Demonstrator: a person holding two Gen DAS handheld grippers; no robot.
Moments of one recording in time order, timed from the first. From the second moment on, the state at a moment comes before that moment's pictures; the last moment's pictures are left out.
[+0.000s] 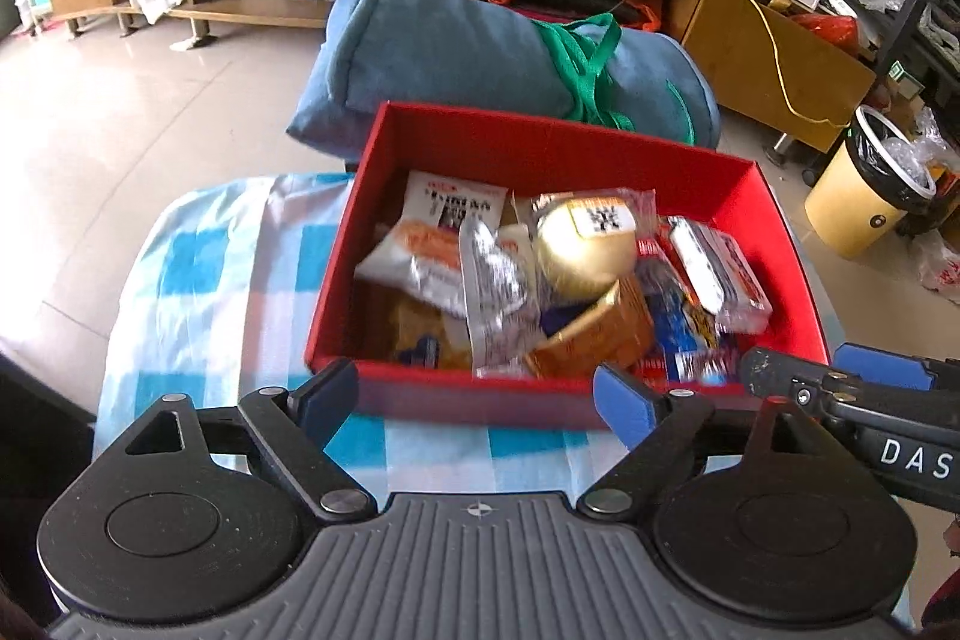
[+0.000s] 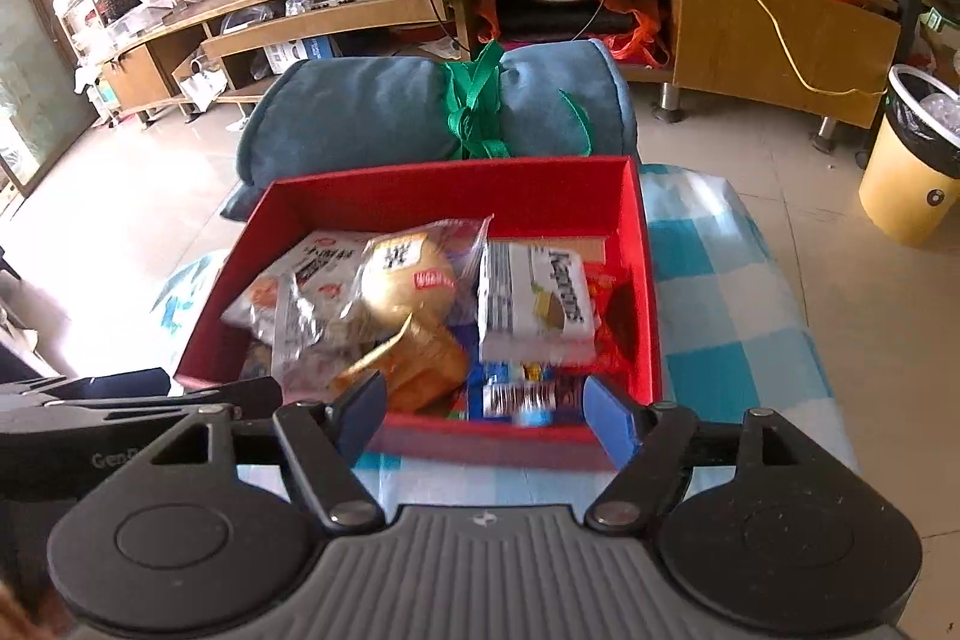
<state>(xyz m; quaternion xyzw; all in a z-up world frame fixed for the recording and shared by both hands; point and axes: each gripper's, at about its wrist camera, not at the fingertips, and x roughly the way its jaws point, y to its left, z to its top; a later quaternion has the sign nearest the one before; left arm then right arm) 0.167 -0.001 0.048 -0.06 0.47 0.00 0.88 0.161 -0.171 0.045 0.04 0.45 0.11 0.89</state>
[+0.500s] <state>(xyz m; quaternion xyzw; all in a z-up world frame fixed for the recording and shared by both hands) 0.108 -0.011 0.043 -0.03 0.46 -0.01 0.89 0.105 -0.175 0.036 0.03 0.46 0.11 0.88</state>
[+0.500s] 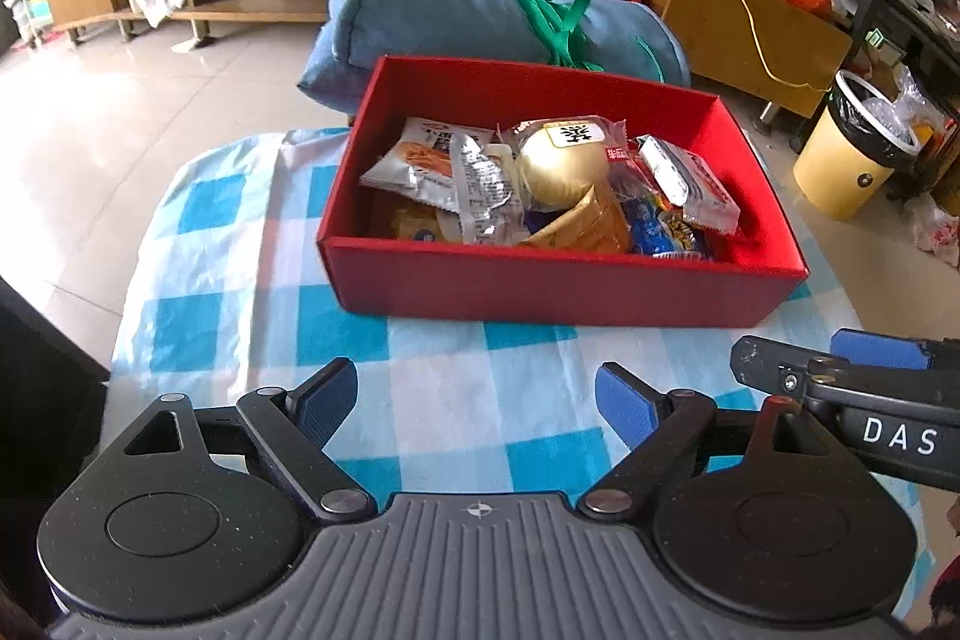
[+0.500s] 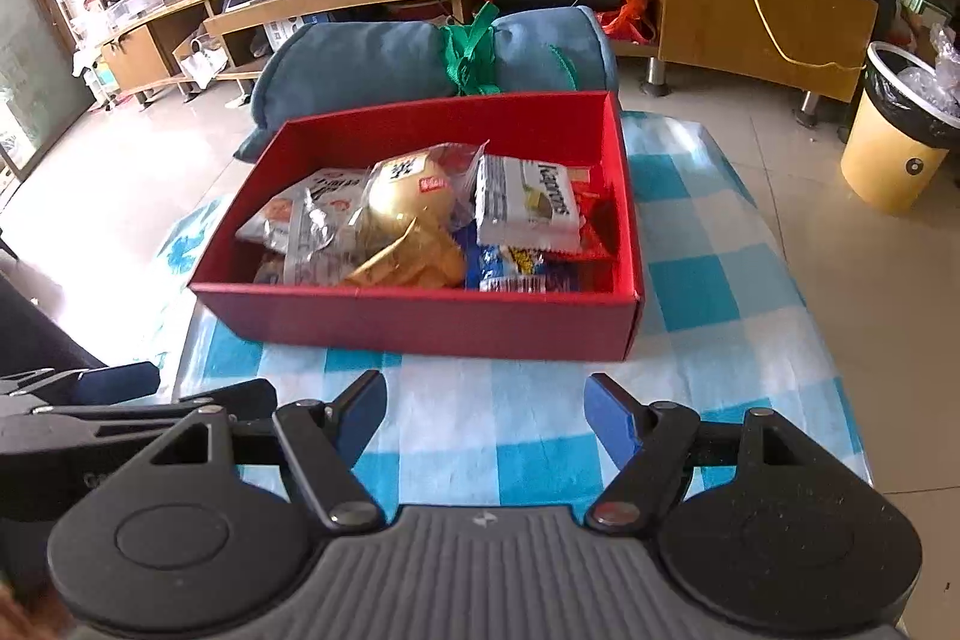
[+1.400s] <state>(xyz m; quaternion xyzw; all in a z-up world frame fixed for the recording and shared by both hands) 0.061 -0.007 0.048 -0.01 0.44 0.00 0.90 0.056 -0.177 0.036 0.05 0.46 0.12 0.88</state>
